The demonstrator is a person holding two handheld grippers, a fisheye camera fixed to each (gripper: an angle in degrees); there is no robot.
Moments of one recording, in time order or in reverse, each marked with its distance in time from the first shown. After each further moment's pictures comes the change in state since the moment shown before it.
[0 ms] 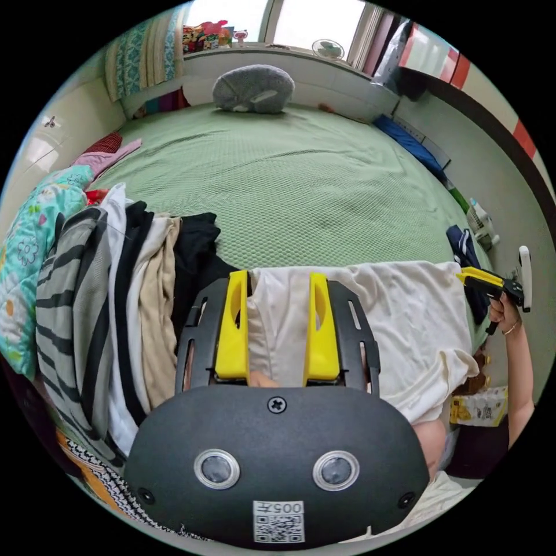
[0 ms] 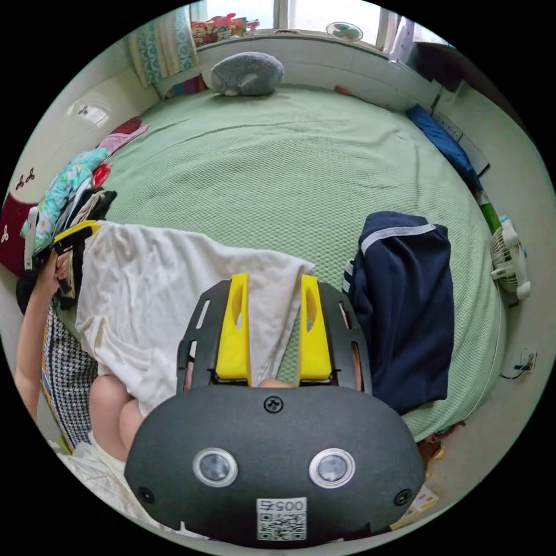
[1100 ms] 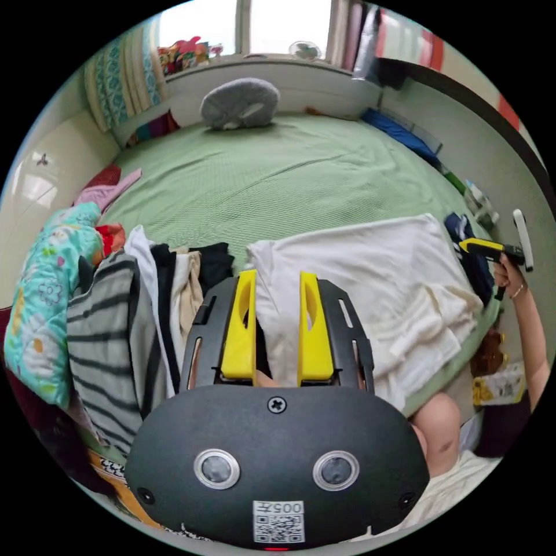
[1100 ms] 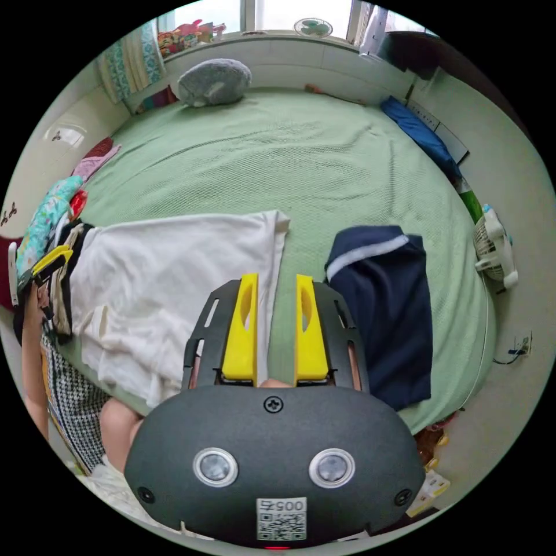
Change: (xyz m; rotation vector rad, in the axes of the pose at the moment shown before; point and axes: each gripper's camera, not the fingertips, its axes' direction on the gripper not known) left arm 0.009 0.099 -0.052 0.137 -0.030 0.155; right arm 0.059 0.073 -0.049 0.015 0.010 0.041
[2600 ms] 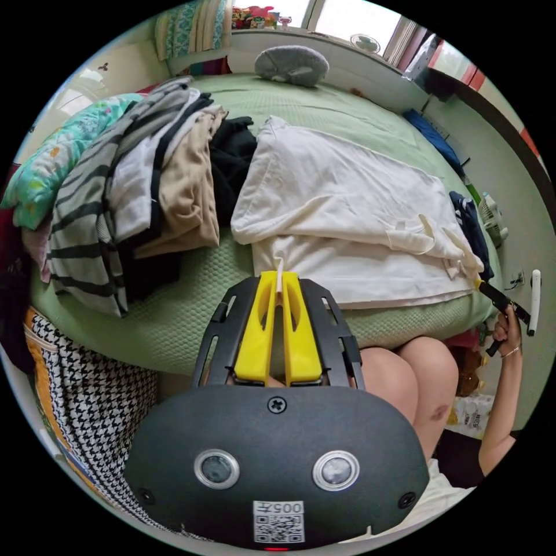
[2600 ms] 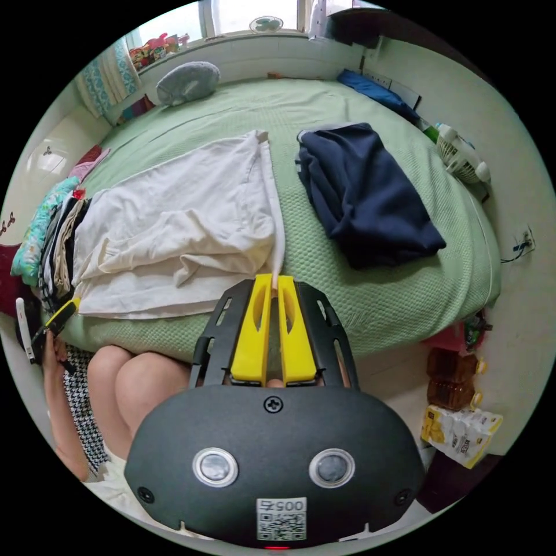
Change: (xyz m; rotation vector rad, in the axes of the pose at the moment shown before) left arm 0.030 0.181 0.047 -0.176 -0.011 -0.307; right arm -0.016 0.171 -0.003 -0.036 0.034 0.221
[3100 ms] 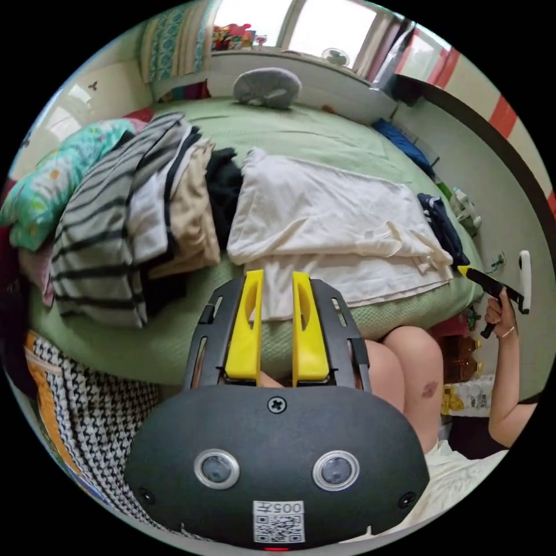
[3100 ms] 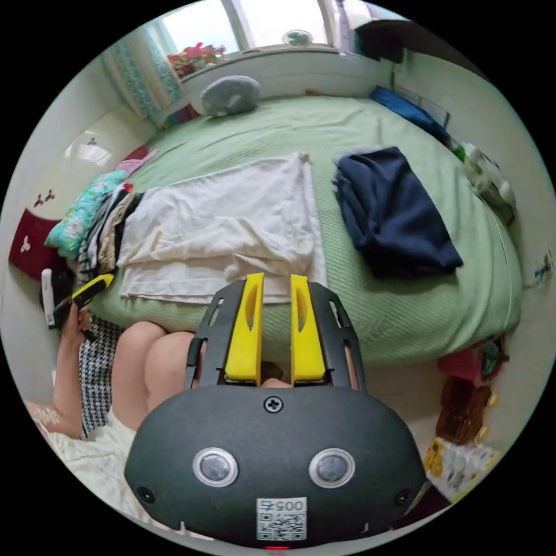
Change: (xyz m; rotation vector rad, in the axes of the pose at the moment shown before) left arm 0.021 -0.007 -0.044 0.165 0.126 0.137; right arm -0.075 0.004 -0.061 0.106 -0.199 -0.240
